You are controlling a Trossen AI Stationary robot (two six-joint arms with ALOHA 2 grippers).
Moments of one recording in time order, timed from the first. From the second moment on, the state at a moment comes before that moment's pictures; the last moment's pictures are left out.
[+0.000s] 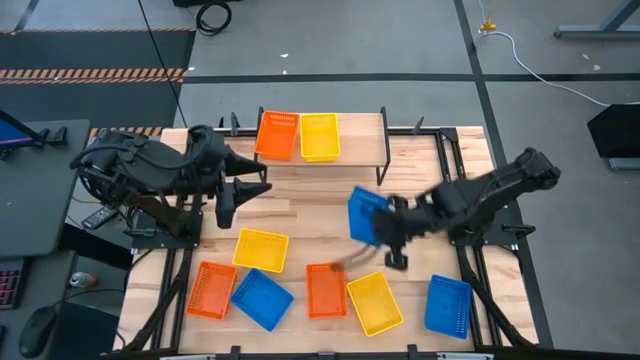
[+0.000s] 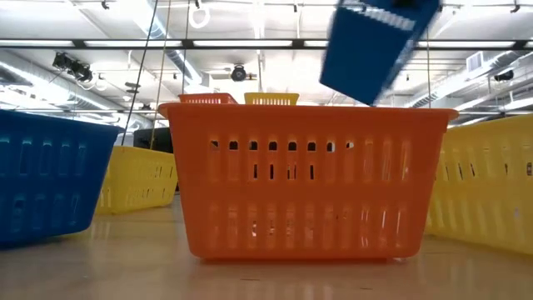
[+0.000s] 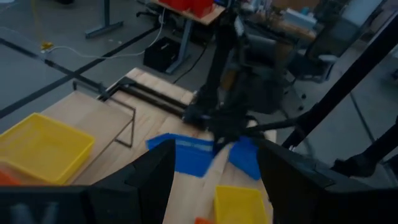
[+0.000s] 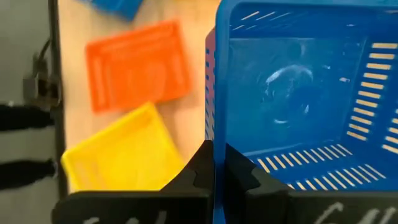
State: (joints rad) left arm -0.38 1.53 2.36 -1.21 -0.57 -0.56; right arm 0.34 1.41 1.41 -1.06 0.14 0.50
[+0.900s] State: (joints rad) left arm -0.38 1.53 2.36 -1.18 -0.53 -0.55; right arm -0.27 1.49 1.58 -1.26 0.12 -0.15
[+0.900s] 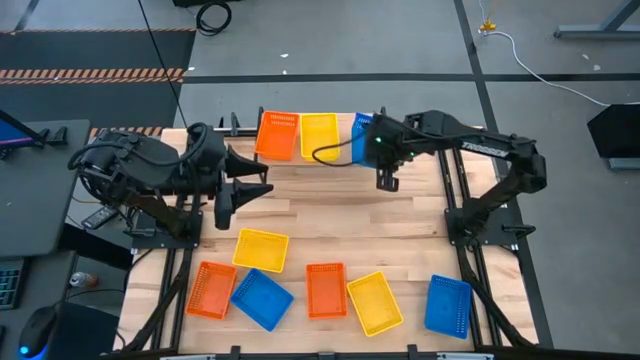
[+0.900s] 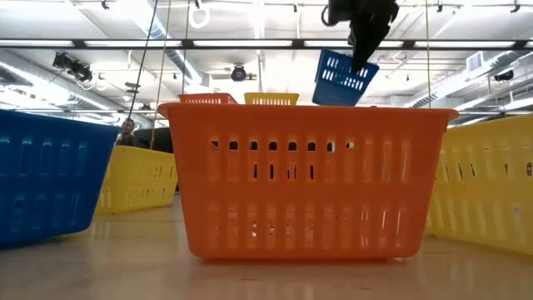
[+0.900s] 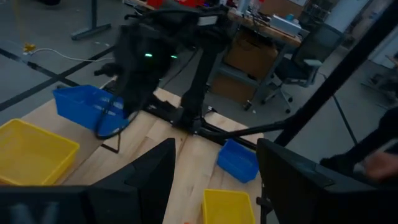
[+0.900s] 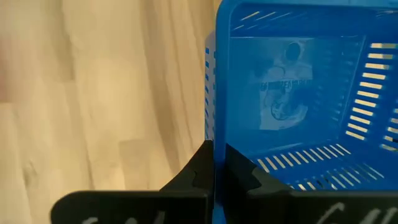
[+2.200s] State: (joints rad) left arm -0.31 1.59 2.36 -1.16 -0.45 -0.51; right arm -0.41 1.55 1.58 -1.24 0.05 -0.23
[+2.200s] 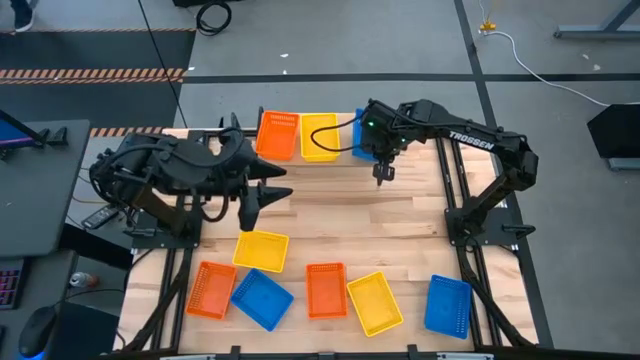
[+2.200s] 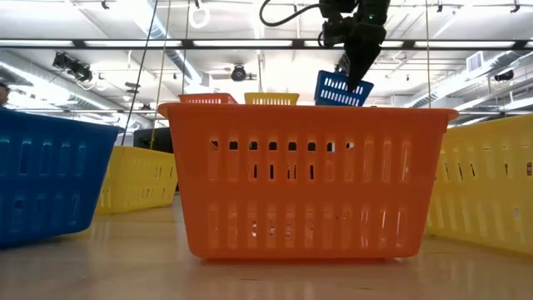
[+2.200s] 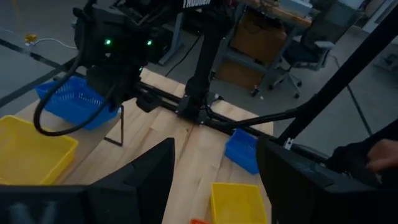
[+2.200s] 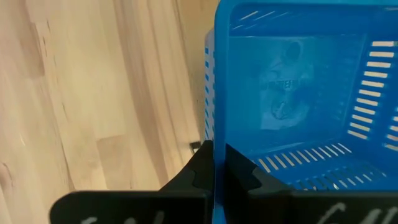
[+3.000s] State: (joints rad) left arm -0.31 1.61 2.36 -1.10 -0.45 -0.54; right arm -0.41 1.55 1.58 -1.20 0.09 -0.12
